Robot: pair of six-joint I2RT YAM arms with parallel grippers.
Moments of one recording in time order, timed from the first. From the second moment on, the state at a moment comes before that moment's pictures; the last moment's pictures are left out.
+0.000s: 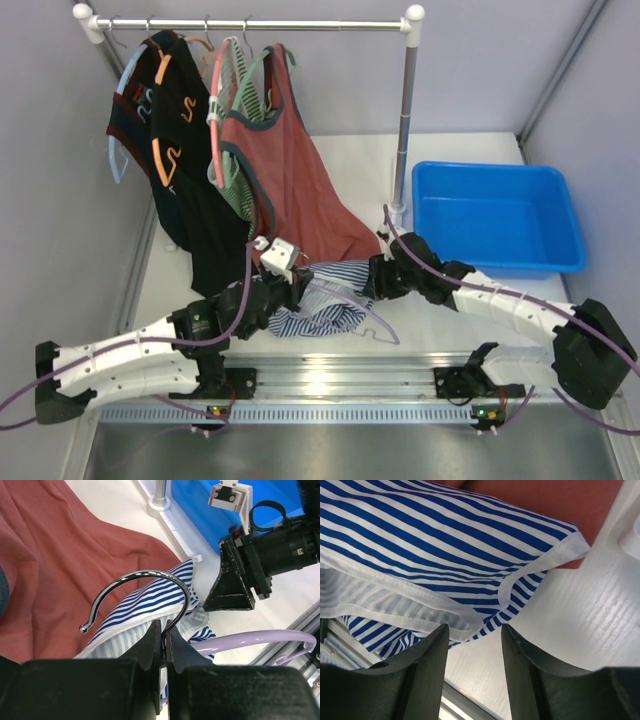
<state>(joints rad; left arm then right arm) -1.21 0.73 0.66 -0.20 -0.54 -0.32 0.75 1.19 0.65 -0.27 -0.10 0.51</state>
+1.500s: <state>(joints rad) -1.22 0.80 0.66 -0.14 -0.90 -0.40 0.82 0.90 0.52 -0.37 0.07 0.65</state>
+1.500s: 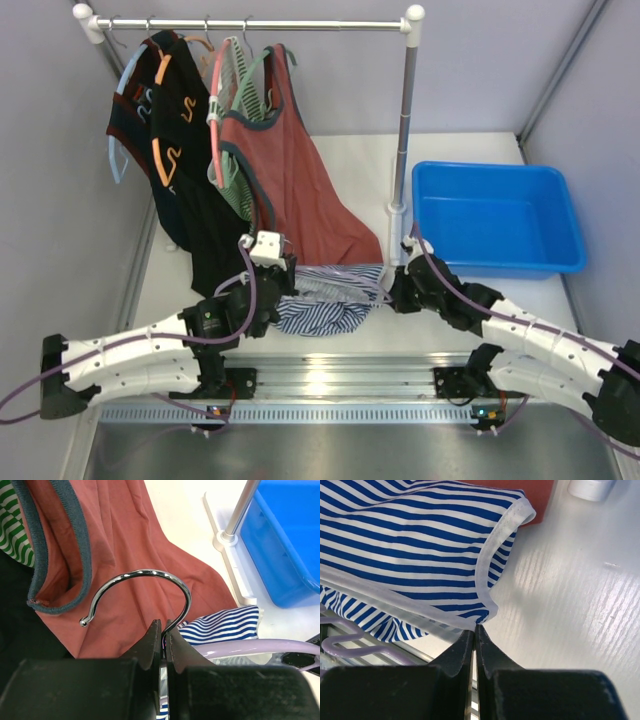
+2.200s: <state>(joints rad) -1.22 0.73 0.67 -0.14 -0.83 -0.37 0.86 0.89 0.48 -0.31 0.10 0.71</state>
